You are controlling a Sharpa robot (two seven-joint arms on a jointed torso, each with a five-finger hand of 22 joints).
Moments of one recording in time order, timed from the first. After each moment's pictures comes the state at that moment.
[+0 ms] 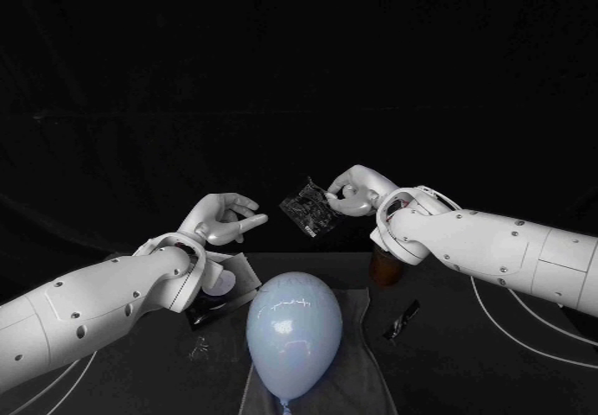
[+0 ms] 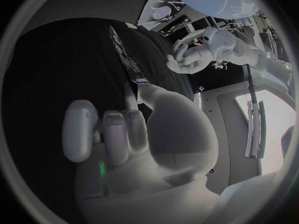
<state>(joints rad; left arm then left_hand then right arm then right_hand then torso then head) 1.31 -0.69 -0.02 1.28 -0.68 -0.56 0.26 1.46 -0.09 -0.06 0.29 0.05 0.66 0.19 0.46 0.34 0.74 0.17 0.68 0.18 1.02 0.10 1.26 0.51 0.17 0.97 0.18 0.99 0.54 1.49 -0.60 -0.14 1.21 -1.06 -0.49 -0.07 1.22 -0.05 0.55 -0.01 0.05 1.07 0.06 0.36 0.47 1.47 -0.01 1.52 1.31 1.47 -0.07 1.57 1.31 0.06 1.47 0.04 1.31 1.31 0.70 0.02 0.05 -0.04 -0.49</state>
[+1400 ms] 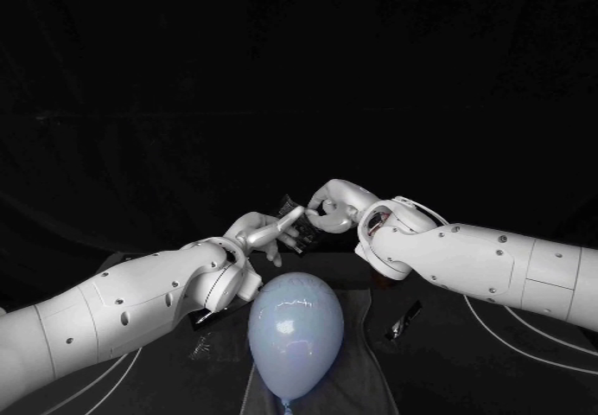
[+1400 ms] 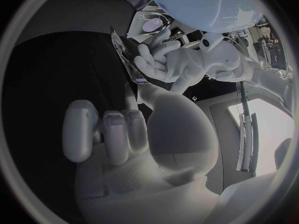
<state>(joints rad) 1.31 -0.57 -0.02 1.28 -0.50 -0.38 0.03 0.88 -0.14 -0.08 0.30 0.05 0.78 0.20 0.45 0.31 0.98 0.13 0.49 0.14 1.15 0.05 1.31 0.60 0.17 1.02 0.14 1.01 0.52 1.47 -0.56 -0.14 1.30 -1.21 -0.47 -0.14 1.22 -0.05 0.55 -0.01 0.05 1.07 0.06 0.36 0.47 1.47 -0.01 1.52 1.31 1.47 -0.07 1.57 1.31 0.06 1.47 0.04 1.31 1.31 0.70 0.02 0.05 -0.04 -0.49</state>
